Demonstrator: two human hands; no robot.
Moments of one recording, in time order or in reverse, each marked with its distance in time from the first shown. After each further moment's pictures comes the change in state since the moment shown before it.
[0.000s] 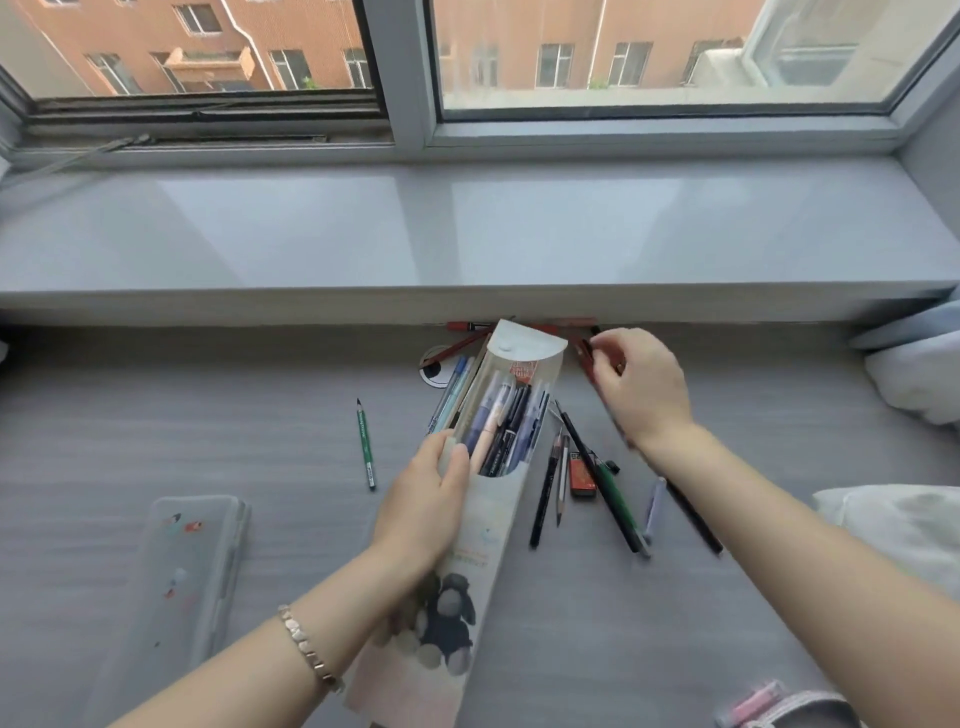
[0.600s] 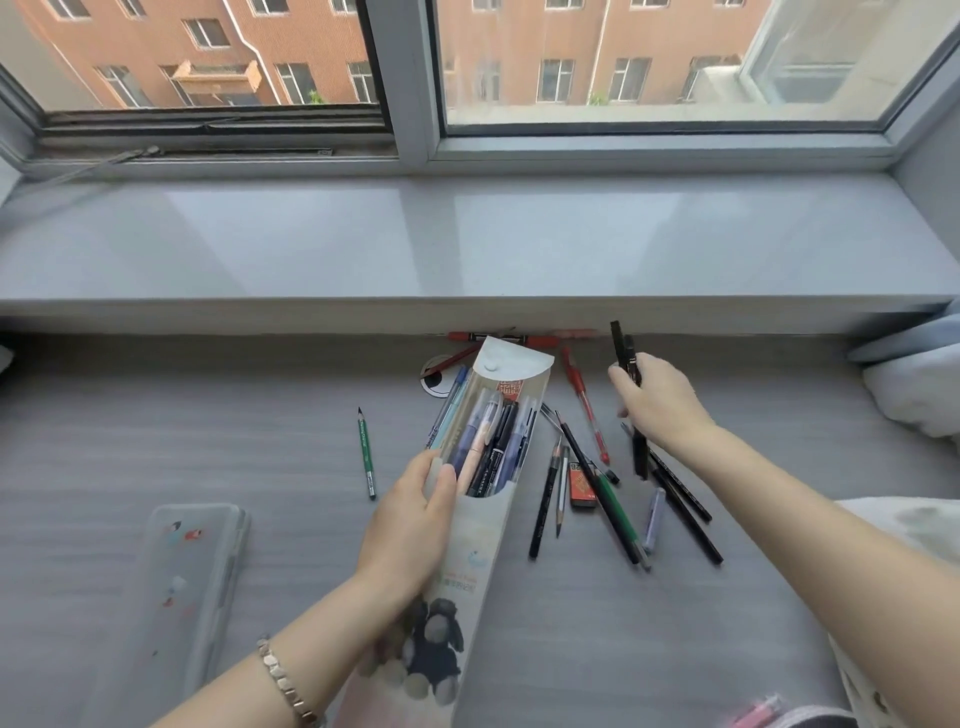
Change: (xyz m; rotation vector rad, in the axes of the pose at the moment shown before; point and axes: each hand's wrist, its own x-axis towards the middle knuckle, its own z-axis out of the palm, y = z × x) left_hand -0.005 -0.014 -0.004 -0.047 0.022 0.034; right_hand 0.009 0.016 -0.011 0.013 -0.271 0.274
